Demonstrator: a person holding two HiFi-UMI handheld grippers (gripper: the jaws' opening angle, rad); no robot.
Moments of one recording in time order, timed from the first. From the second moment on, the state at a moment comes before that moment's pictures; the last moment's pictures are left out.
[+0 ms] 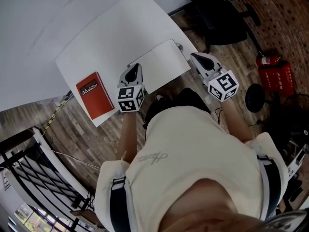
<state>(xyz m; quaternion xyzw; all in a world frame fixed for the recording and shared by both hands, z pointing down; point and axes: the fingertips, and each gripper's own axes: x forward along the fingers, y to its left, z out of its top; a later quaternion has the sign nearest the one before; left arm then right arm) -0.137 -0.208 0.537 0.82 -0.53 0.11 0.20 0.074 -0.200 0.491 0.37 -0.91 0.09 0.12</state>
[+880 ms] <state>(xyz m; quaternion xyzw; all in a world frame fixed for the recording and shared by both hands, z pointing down) -0.214 -0.143 0.451 0.69 -0.71 0.06 0.15 -0.007 -0.230 0.470 0.18 -0.98 0.04 0.10</state>
